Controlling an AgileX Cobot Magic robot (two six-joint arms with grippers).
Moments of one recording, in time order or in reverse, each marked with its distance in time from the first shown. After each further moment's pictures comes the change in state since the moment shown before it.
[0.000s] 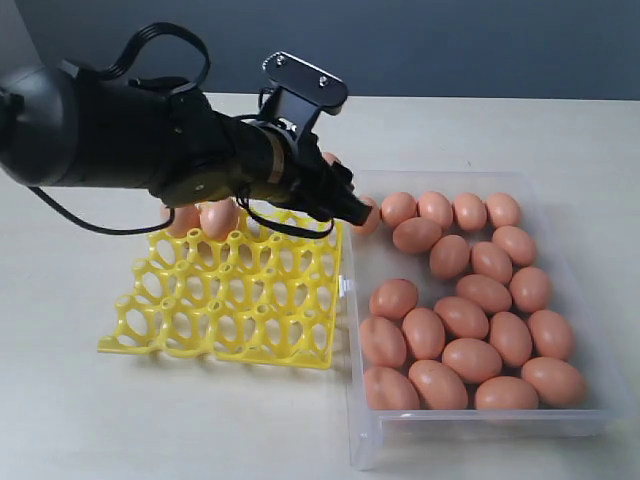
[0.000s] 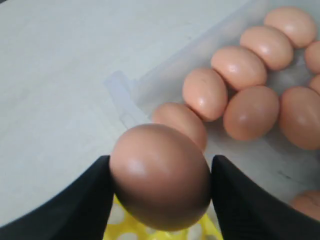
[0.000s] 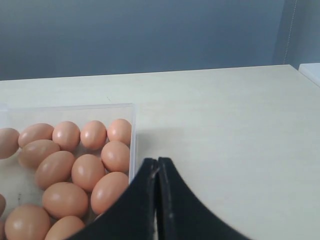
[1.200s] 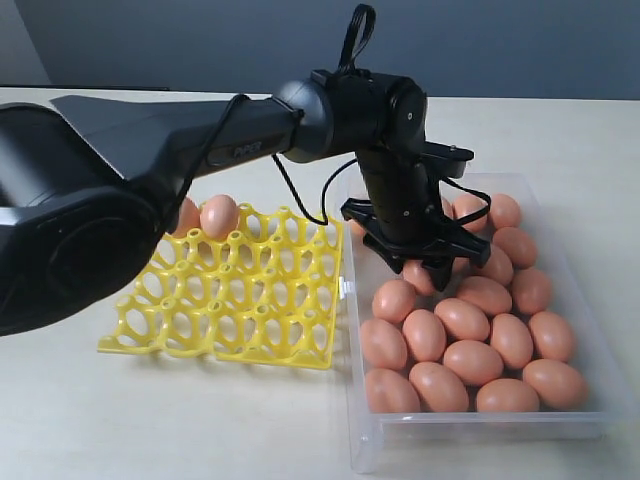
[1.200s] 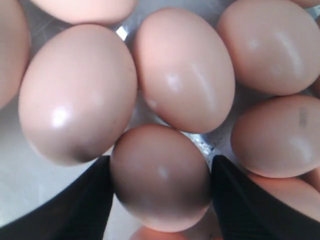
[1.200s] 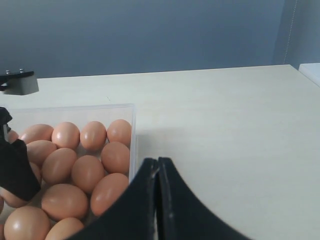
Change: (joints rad) left arm -0.081 0.597 -0.903 -0.804 0.898 0.504; right arm 0.000 0.000 0.000 0.000 0.000 0.000
